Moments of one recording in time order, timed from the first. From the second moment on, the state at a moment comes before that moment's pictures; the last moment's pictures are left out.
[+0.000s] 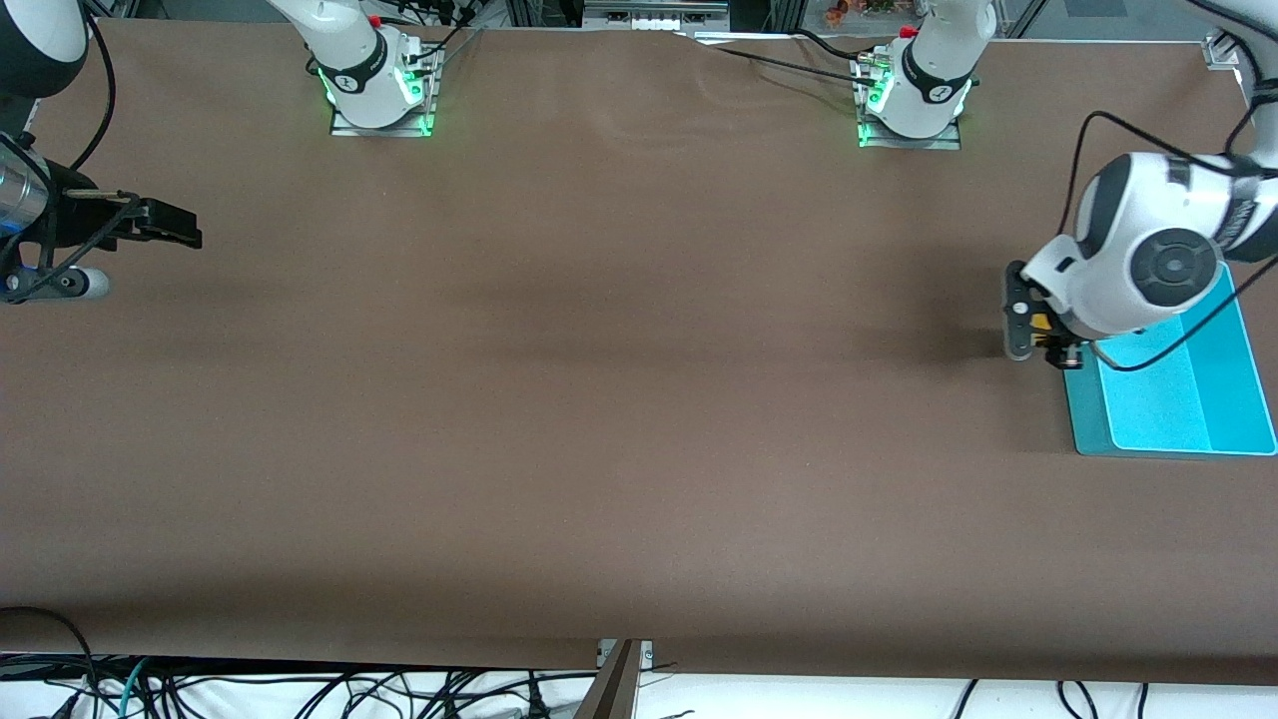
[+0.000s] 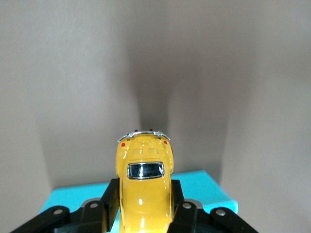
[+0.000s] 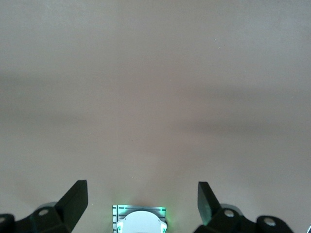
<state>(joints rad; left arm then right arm) 0.41 0.22 -0.38 -1.97 0.37 1.94 1.45 -0.04 0.12 0.05 -1.52 -0.04 1.41 -0.05</state>
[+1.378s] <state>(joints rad) 0.65 0.45 -0.21 -1.98 0.36 2.41 1.79 -0.04 0.13 0.05 -1.51 -0.04 1.41 -0.05</state>
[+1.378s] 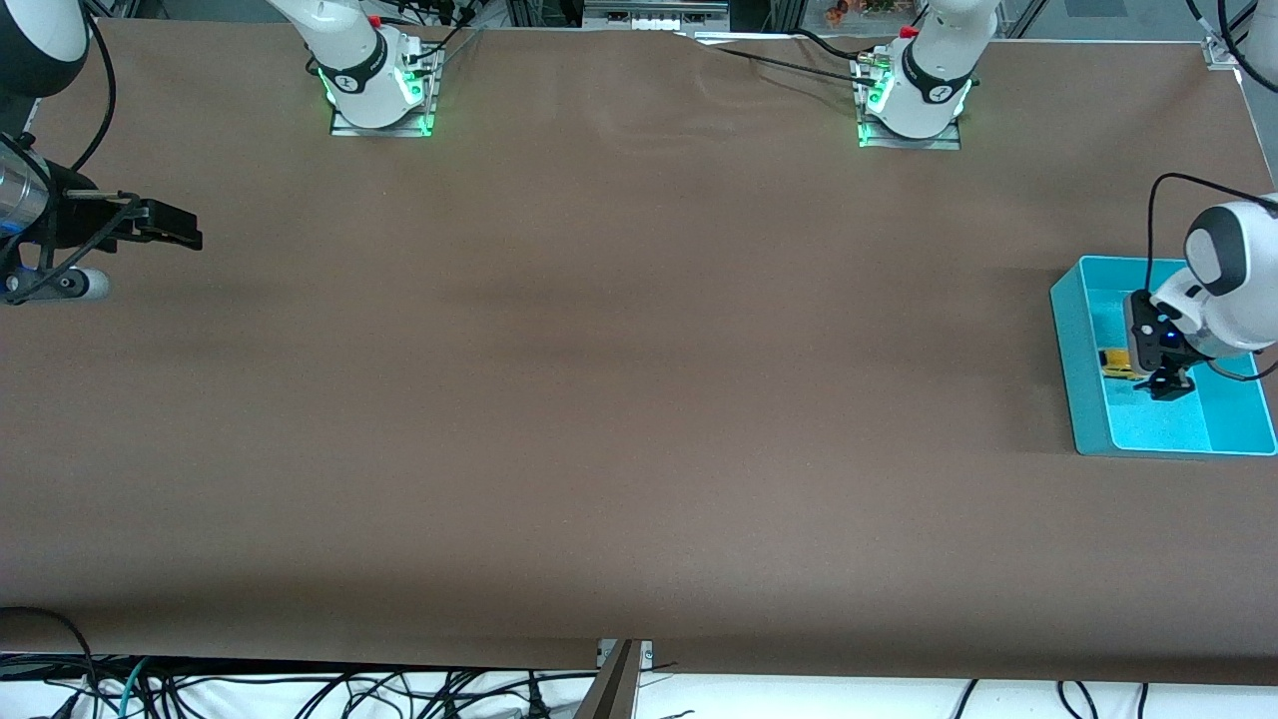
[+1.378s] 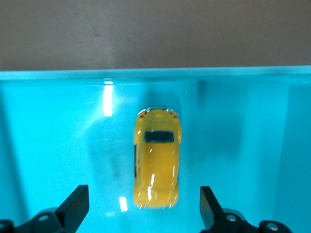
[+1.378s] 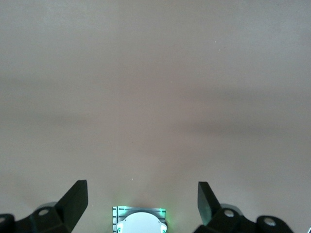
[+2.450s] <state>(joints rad) 0.12 -0.03 -0.18 -1.88 0.10 1.77 0.56 -0.04 0.13 0.05 -1.51 -0.04 1.41 -0.05</state>
